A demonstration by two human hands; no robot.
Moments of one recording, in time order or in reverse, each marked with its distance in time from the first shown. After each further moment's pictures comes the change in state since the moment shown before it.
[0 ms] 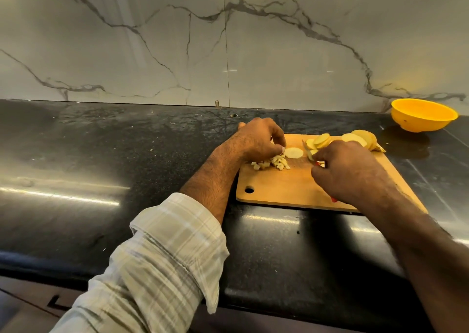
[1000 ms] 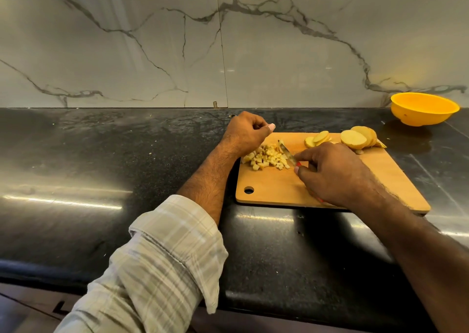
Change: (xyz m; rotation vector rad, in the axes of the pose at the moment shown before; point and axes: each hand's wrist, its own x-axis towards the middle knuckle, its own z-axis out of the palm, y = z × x) left_hand 0.006 -0.026 0.011 -0.387 0.309 -0.142; right_hand -0.003 -0.003 0.013 0.152 0.018 -0.139
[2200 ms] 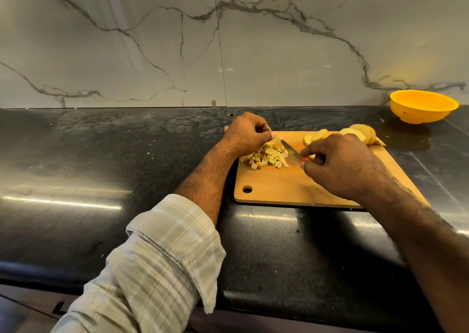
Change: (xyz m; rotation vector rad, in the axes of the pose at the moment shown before) left_hand 0.007 -0.006 0.006 0.039 -0.131 0.006; right_hand 0.005 0.010 -0.010 -0.024 0.024 -0.025
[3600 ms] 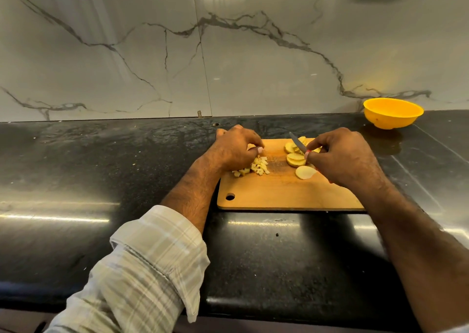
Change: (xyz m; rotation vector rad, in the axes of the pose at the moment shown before) left_hand -0.011 0.023 -0.001 0.457 -0.134 0.177; right_hand 0.012 0.038 -0.014 0.168 0.119 0.230
